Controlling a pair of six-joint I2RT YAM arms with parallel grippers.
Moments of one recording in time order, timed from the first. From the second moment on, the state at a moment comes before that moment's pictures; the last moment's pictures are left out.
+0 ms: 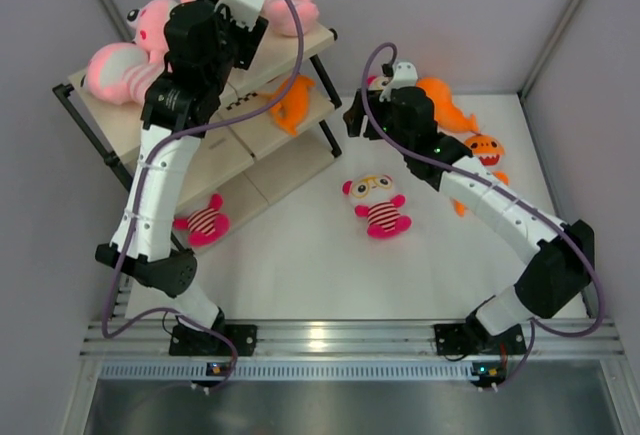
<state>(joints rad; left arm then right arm) -0.37 1.66 2.25 -0.65 -0.27 0.47 0.62 1.52 1.41 -0.13 0.18 0.35</state>
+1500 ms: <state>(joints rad) -0.30 1.33 1.94 -0.61 0.05 0.56 0.62 1.41 1.32 -0.13 0.18 0.35</state>
